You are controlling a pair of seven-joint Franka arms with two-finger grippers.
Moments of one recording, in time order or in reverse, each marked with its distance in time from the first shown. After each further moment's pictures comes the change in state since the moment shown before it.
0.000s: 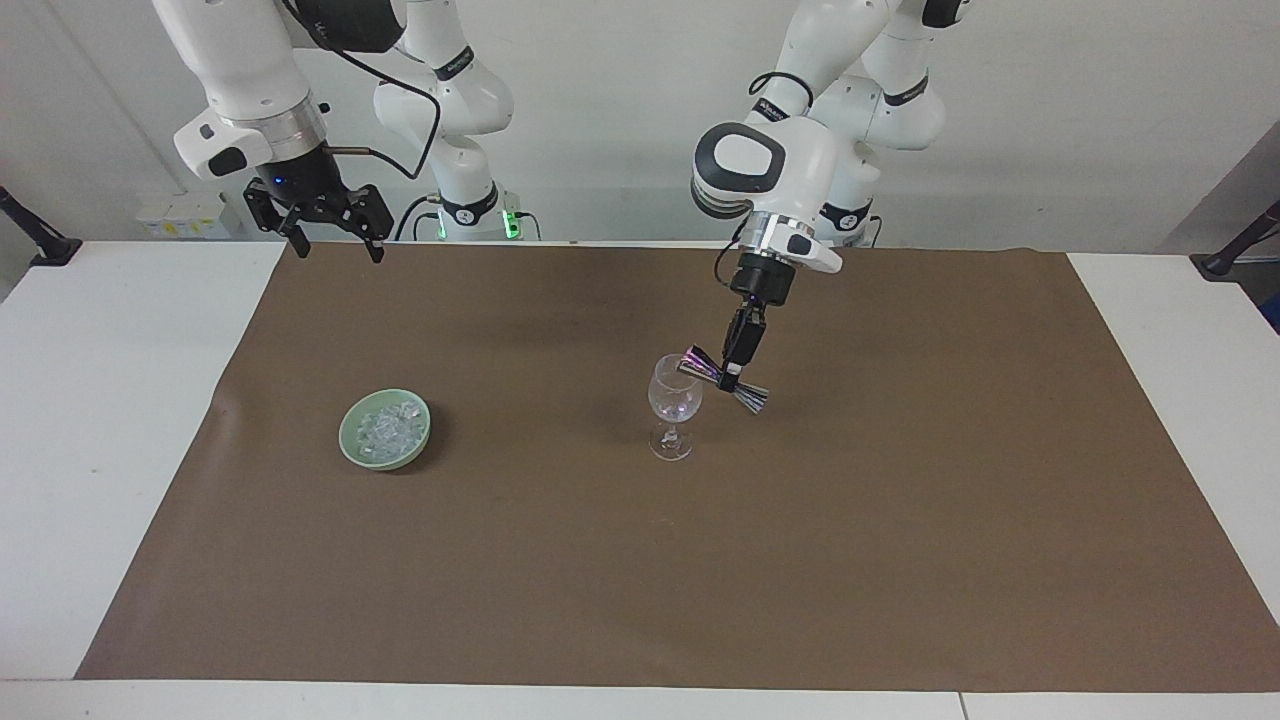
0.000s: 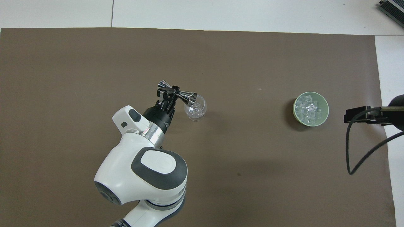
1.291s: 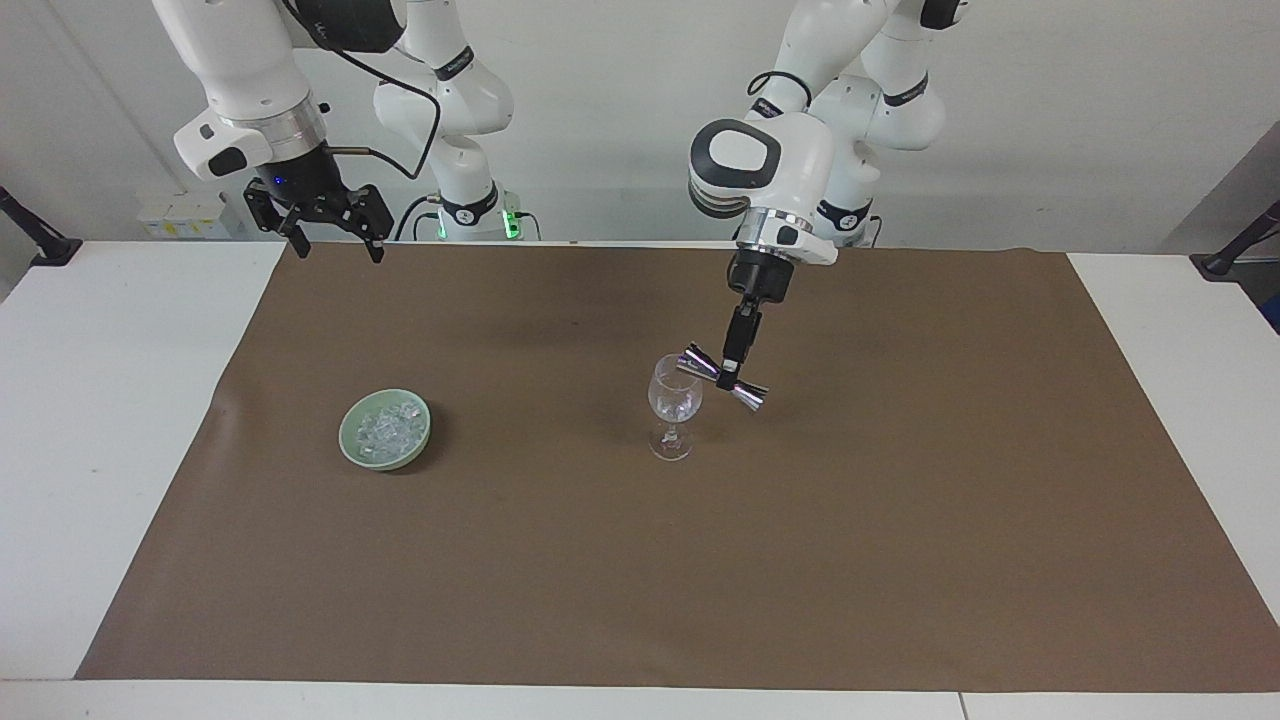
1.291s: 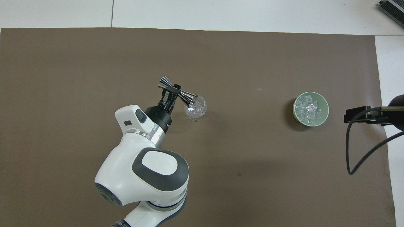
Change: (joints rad) left arm -0.010 -0.002 0.002 0.014 0.006 0.011 0.214; right arm 0.000 0.000 0.000 0.000 0.000 0.000 0.000
